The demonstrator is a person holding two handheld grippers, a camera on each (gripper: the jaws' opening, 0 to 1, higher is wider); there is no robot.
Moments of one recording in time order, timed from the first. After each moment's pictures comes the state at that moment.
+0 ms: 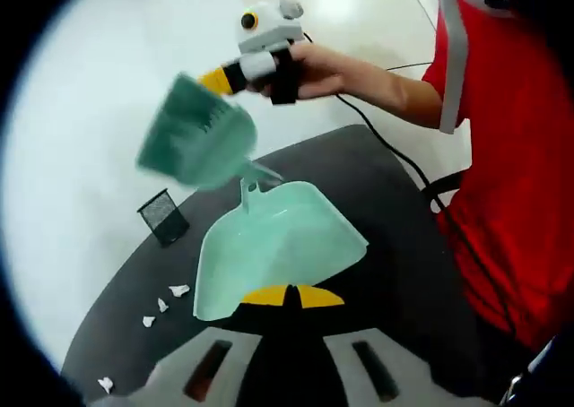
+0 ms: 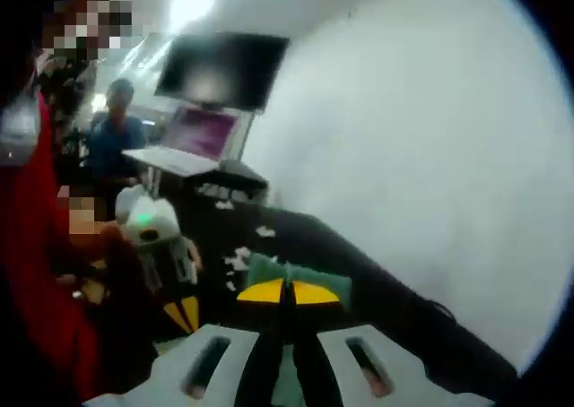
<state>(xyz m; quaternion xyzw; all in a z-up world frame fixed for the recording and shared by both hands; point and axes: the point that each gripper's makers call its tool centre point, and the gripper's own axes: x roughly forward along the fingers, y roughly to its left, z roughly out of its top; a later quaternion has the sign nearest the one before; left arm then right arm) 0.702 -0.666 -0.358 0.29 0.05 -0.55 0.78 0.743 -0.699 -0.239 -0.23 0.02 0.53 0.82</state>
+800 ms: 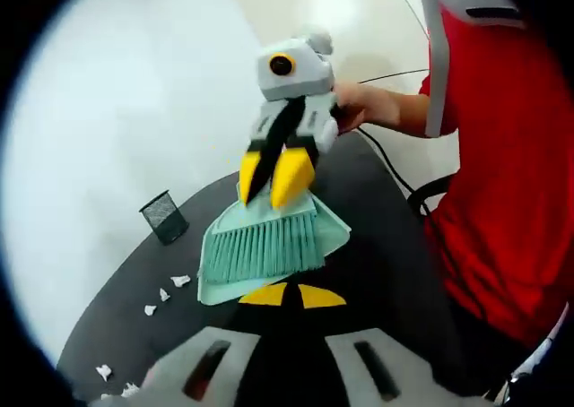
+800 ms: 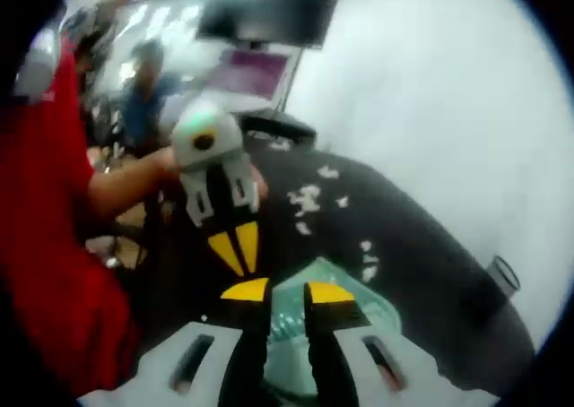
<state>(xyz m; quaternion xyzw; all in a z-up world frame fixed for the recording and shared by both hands) 0.690 -0.647 -0.354 0.27 0.04 -0.56 0.78 0.711 -0.700 -0.284 -0.19 0.08 0.56 0.81</state>
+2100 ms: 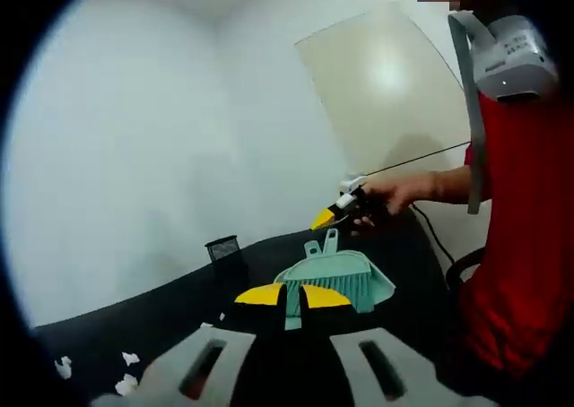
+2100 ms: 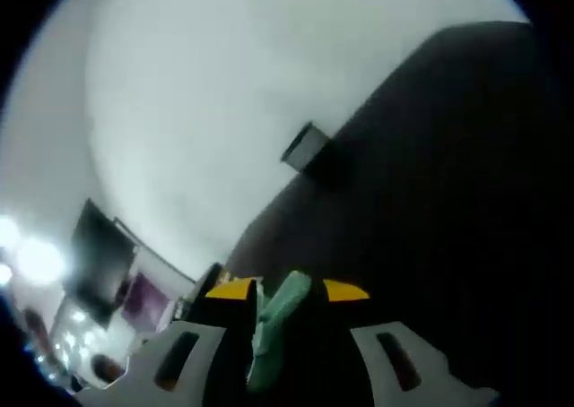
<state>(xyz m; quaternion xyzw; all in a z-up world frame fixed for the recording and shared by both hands) 0.710 -0.607 -0.288 0.11 -0.09 -0.50 0.86 0.797 -0.854 -0.312 0.39 0.24 0.28 0.84</state>
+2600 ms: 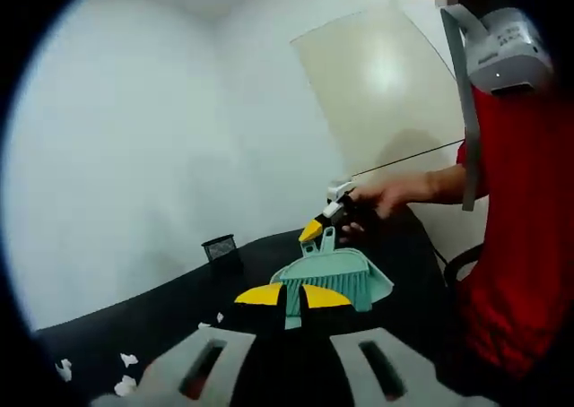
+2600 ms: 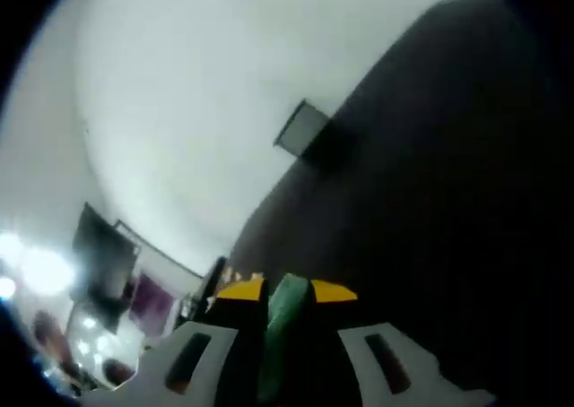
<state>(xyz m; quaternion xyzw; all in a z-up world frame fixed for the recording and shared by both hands) 0.708 -0.611 -0.291 0.12 -0.08 -0.50 0.85 0.784 -0.851 -0.312 0.41 0.27 0.29 0.82</state>
